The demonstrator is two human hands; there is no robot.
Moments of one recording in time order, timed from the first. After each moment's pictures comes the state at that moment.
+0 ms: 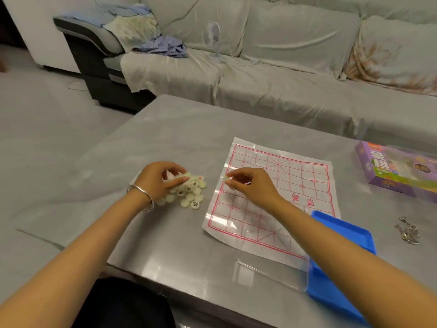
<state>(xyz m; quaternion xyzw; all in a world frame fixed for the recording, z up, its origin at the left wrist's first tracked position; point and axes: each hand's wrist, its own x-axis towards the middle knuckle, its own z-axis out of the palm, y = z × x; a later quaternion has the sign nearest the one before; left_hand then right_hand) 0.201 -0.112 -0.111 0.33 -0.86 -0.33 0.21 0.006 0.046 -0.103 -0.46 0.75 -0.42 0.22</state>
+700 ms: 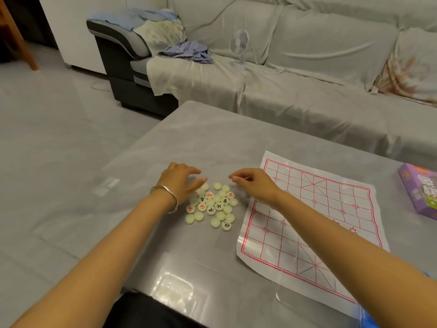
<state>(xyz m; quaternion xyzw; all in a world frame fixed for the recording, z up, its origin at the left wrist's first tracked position) 0.198 -0.168 -0.123 0.38 -0.88 -0.25 0.12 0.015 -0.052 -0.110 -0.48 0.75 -0.35 0.29</state>
